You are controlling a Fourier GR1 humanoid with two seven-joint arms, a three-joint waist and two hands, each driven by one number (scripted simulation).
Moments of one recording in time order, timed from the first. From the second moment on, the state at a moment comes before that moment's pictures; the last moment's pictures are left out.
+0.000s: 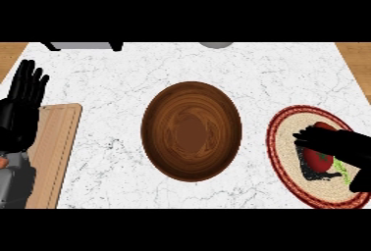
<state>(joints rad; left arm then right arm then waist) -0.22 0.33 0.16 -1.50 0.17 0.07 -0.04 -0.23 -0.72 0.20 -1.12 0.98 0.23 -0.89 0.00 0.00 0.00</state>
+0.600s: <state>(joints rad) -0.23 0.34 0.21 -1.51 0.17 0.04 -0.01 -0.31 -0.63 0.15 -0.95 1.05 0.13 -0.96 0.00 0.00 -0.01</state>
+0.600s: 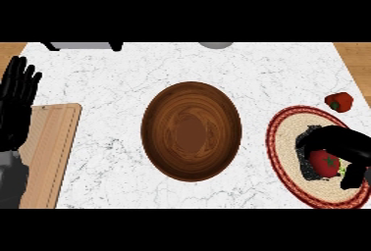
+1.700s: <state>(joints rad) -0.24 0.33 0.22 -1.50 0.16 0.04 0.00 -0.21 -0.78 -0.25 -0.94 0.91 0.11 -0.52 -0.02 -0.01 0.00</state>
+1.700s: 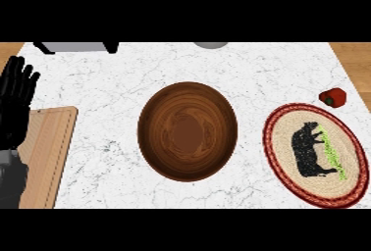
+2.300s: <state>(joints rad) -0.22 0.32 0.23 -1.51 0.15 0.04 -0.01 -0.14 -0.84 -0.48 -1.47 0.56 0.44 -0.43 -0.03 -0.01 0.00</state>
